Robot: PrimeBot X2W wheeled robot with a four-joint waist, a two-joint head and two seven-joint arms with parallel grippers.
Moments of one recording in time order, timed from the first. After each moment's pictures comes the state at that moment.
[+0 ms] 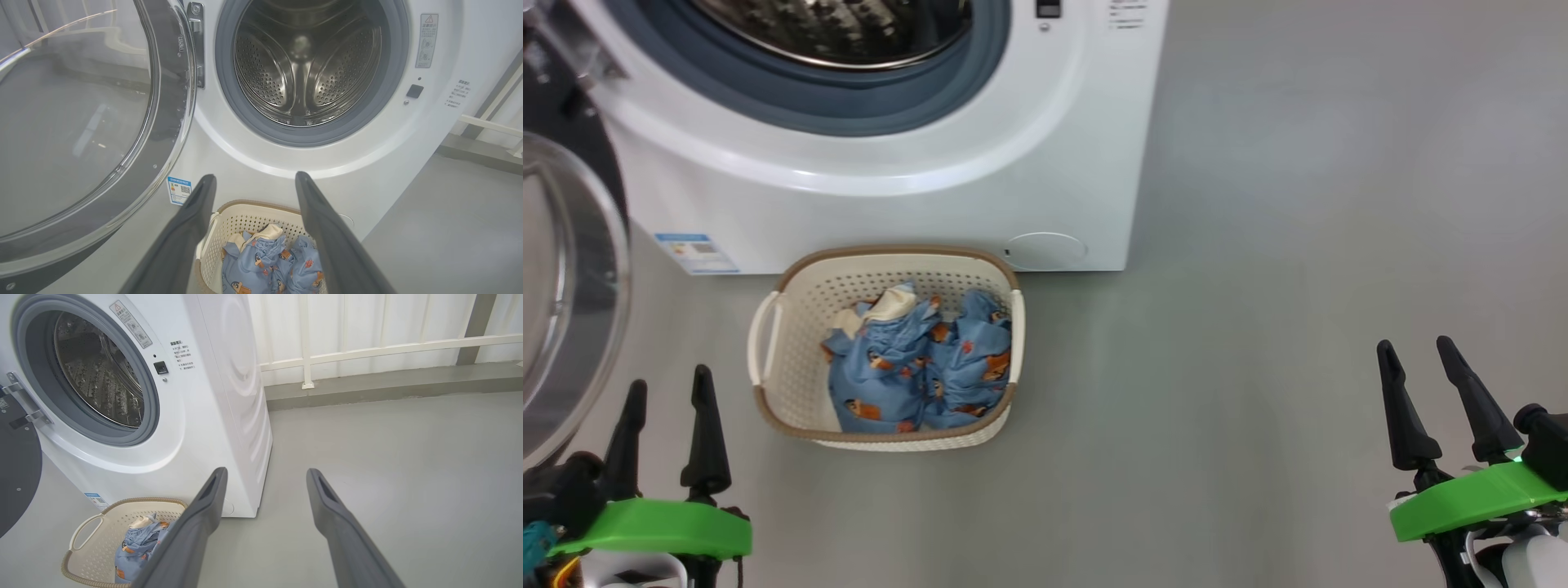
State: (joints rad) left arm -0.16 0.12 0.07 0.25 -0.40 -0.13 -0.26; right arm -0.13 -0.22 0.02 0.23 0.40 0.13 -0.25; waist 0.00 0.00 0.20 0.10
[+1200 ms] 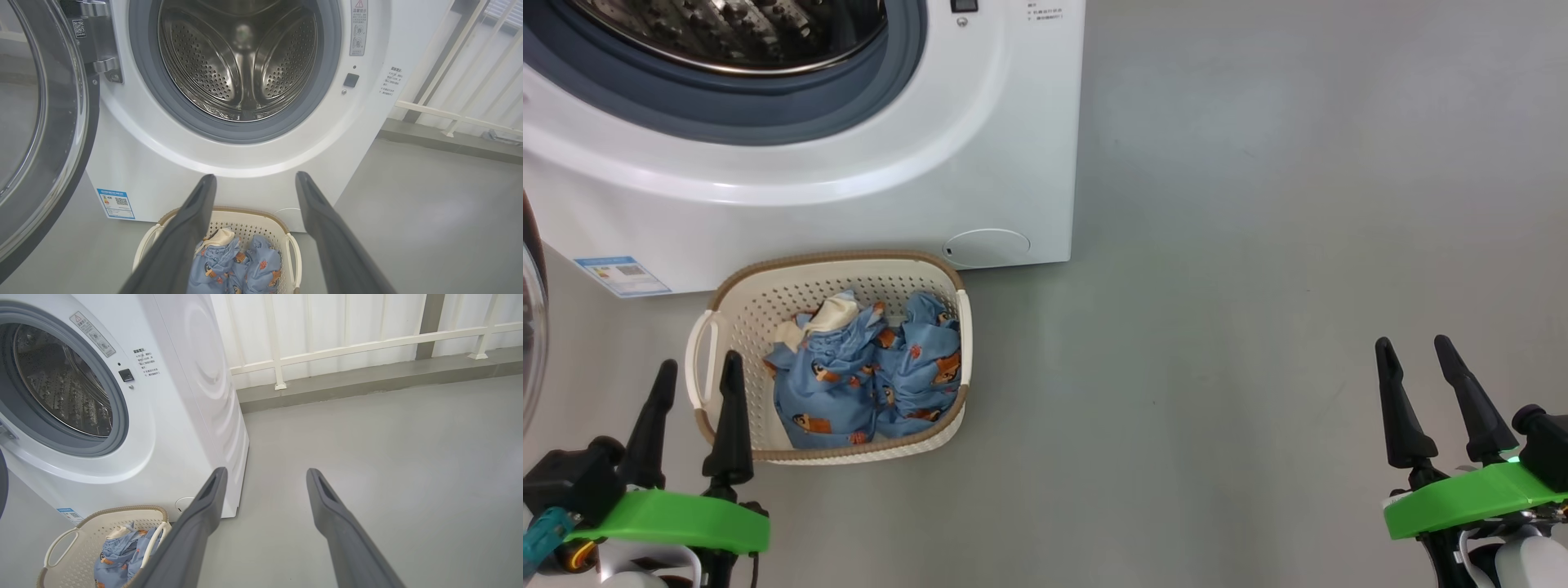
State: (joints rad) left arm -0.17 0.18 -0.04 0.19 -0.47 -0.13 -0.26; right arm -0.13 -0.19 0.00 0.22 0.40 0.13 -0.25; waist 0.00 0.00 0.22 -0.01
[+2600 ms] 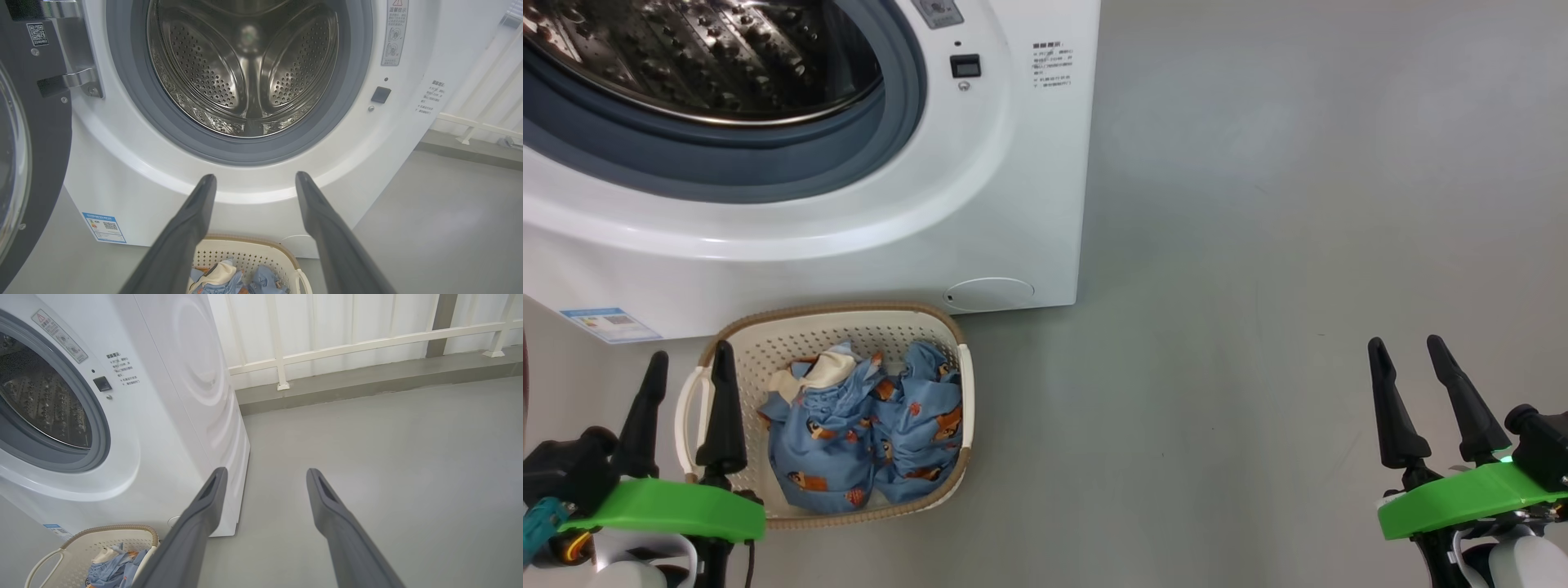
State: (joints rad) left arm -0.20 0.17 -0.02 0.22 -0.46 -0.13 -0.26; right arm -0.13 -0.18 0.01 0.22 0.40 0.13 -0.25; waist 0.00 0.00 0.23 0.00
